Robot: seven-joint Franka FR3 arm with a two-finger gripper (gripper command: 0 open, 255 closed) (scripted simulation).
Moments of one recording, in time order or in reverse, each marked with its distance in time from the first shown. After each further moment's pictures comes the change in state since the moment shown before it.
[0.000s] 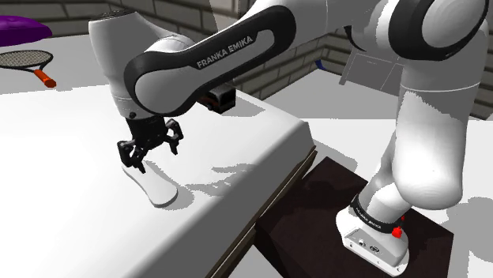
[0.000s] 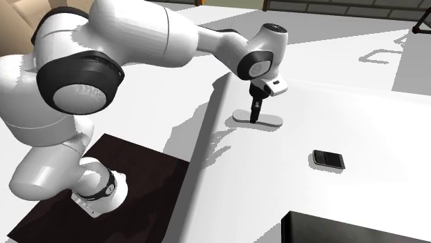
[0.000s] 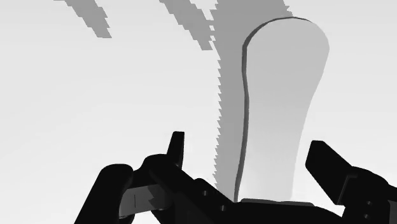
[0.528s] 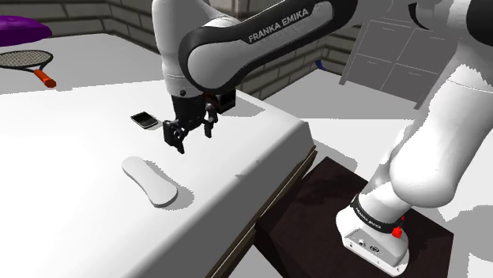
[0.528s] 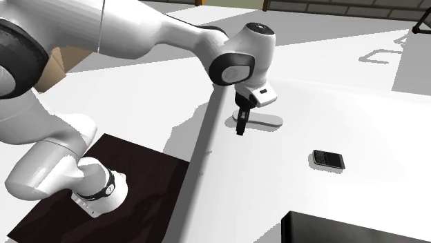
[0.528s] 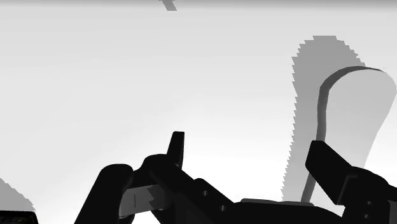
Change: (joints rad) arm -0.126 -0.305 -0.017 -0.302 0.146 0.031 -0.172
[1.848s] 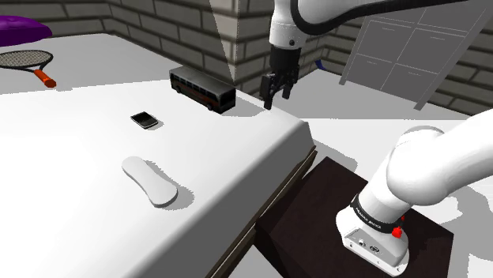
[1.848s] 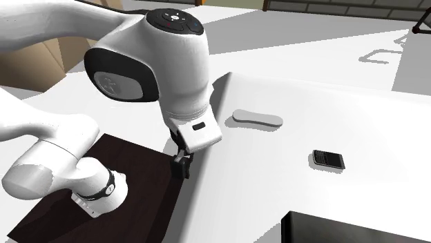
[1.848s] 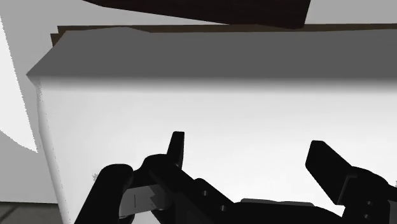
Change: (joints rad) arm -0.120 -0.626 -0.295 -0.386 0.106 -0.227 -0.456
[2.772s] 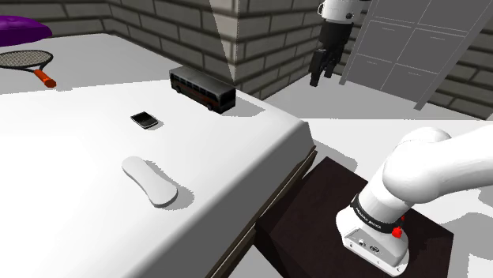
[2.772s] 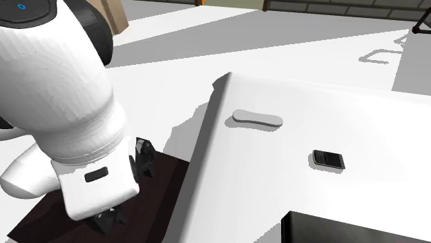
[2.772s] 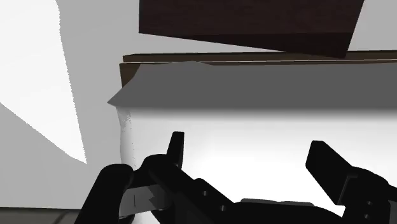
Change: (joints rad) arm -0.098 -0.198 -0.213 0.001 -0.132 -0.198 -0.240
